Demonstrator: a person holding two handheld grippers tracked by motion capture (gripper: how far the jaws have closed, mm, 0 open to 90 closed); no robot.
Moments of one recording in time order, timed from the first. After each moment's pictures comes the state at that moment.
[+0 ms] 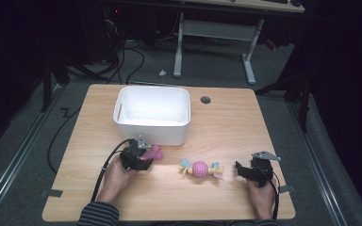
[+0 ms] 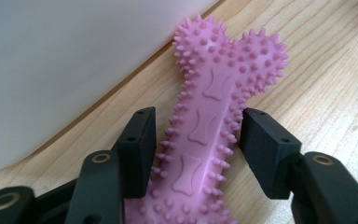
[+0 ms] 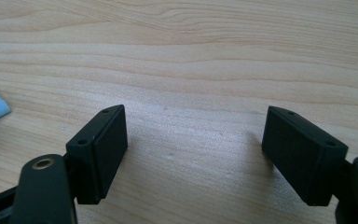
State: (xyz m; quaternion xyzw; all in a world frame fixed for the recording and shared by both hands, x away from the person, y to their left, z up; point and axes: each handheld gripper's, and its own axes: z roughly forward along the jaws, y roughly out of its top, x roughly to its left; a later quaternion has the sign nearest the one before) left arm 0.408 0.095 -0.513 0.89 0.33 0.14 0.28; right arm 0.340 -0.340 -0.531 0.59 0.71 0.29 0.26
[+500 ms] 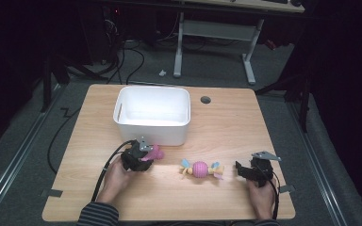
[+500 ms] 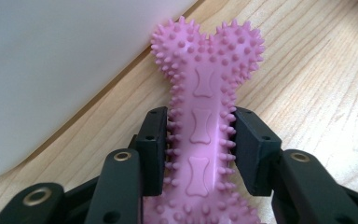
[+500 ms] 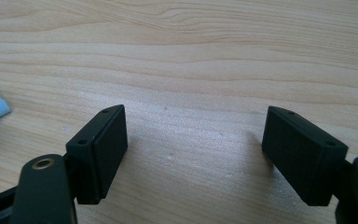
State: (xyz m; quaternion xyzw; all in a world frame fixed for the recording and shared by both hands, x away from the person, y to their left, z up) left arm 0.403 0.091 -0.511 0.90 0.30 0.14 0.27; right arm 0.340 -0.340 -0.531 0.59 0.71 0.29 0.26
